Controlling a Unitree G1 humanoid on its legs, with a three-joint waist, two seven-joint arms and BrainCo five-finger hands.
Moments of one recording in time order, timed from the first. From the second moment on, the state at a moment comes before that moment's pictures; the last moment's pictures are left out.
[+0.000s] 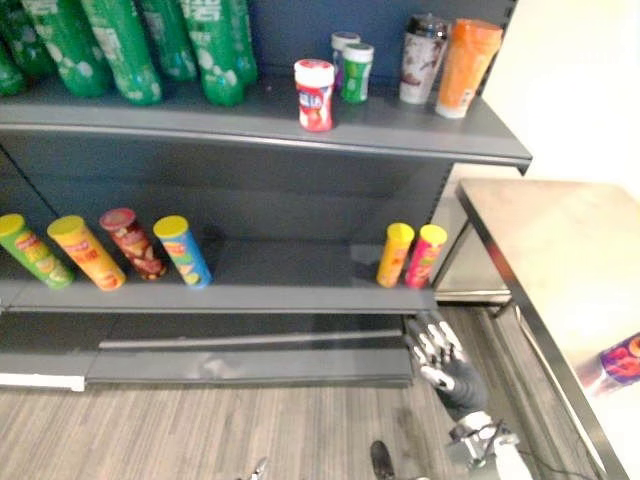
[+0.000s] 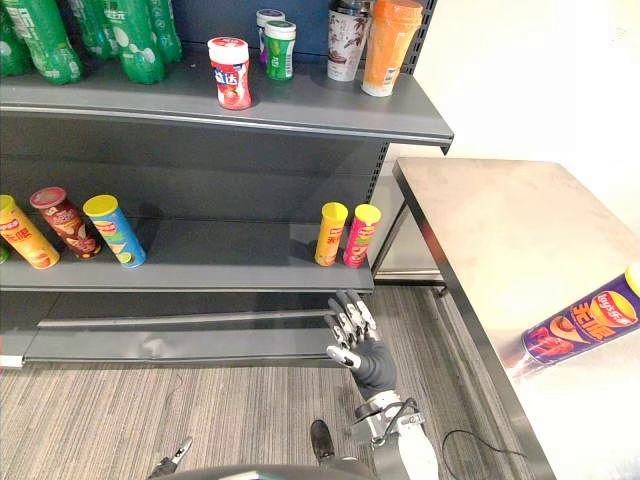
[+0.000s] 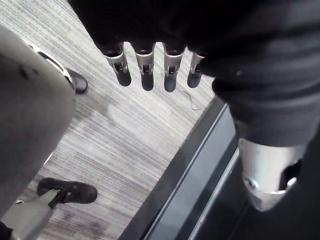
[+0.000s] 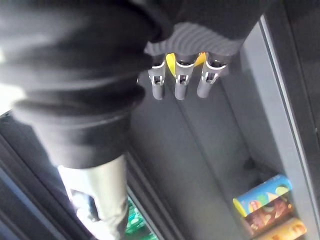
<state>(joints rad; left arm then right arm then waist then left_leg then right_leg) 0.17 0.02 0.39 1.10 -0.26 -0.11 0.03 0.52 -0.02 0.19 -0.26 0.51 -0.11 0.30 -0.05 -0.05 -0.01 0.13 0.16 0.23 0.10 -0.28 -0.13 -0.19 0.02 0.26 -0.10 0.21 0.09</state>
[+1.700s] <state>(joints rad) 0.15 0.06 0.20 1.05 -0.22 -0.19 0.05 0.69 -0.04 -0.09 -0.33 0.52 -0.19 0.25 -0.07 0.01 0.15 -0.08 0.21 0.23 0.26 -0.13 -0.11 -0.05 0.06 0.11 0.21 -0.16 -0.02</state>
